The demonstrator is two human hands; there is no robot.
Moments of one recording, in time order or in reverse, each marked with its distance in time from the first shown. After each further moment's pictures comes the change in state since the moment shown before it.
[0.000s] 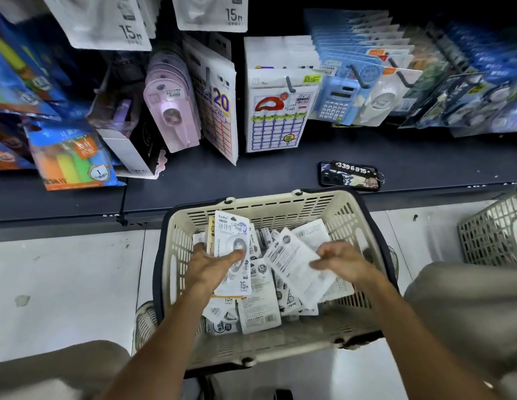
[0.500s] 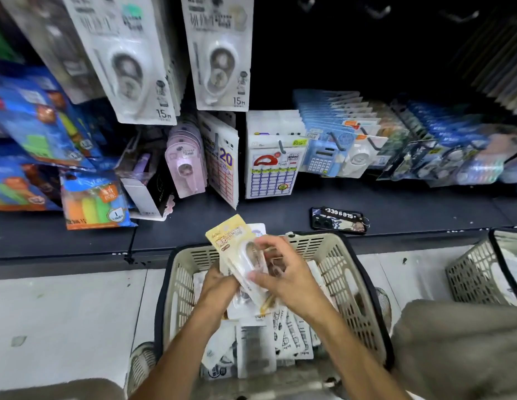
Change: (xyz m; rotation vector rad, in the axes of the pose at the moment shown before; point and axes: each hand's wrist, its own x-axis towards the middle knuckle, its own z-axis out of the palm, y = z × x) left_hand -0.041 0.047 0.001 -0.292 -0.169 0.169; right_hand -0.061 -0.105 0.054 0.206 0.139 -0.677
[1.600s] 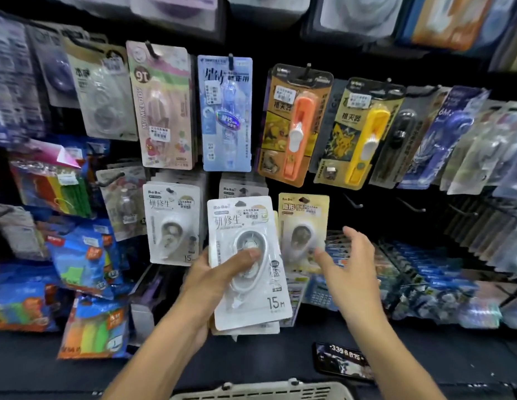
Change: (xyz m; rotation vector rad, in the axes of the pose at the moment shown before) left_hand -0.068 0.267 -0.021 -0.304 -0.237 0.547; right_hand 0.097 -0.195 -0.099 -0.221 0.608 -0.191
